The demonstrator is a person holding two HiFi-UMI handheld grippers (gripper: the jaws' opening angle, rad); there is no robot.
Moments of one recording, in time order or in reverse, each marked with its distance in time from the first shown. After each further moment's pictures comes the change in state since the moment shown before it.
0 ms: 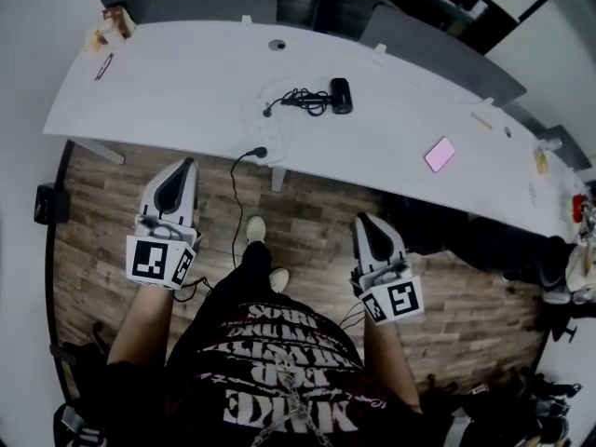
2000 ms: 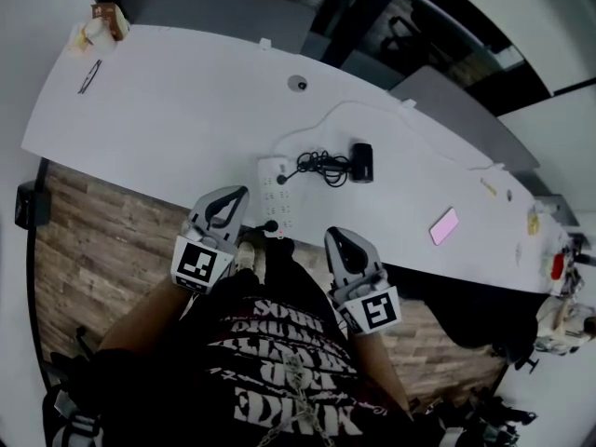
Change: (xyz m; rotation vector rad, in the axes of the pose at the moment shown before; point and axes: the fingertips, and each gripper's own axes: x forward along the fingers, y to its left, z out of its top) left arm 0.182 0.058 -0.126 -0.069 0.205 -0.191; right arm 0.243 -0.007 0.001 -0.064 0.126 0.160
